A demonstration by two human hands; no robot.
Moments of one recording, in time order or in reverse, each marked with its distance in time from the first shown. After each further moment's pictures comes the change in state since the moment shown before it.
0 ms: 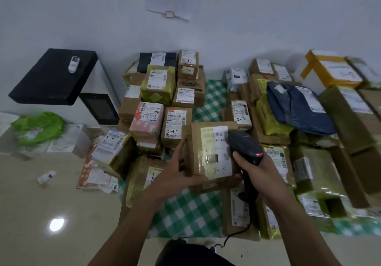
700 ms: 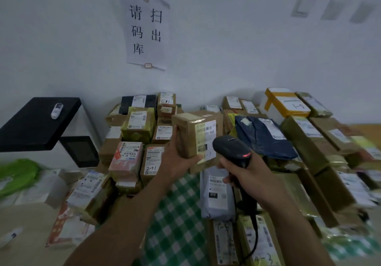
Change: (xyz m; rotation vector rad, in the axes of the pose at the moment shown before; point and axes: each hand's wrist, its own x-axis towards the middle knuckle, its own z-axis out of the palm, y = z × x) left_hand 0.107 0.084 0.031 0.193 0.268 0.402; right_hand -0.015 -0.094 -0.035 -0.105 -0.039 -0.165
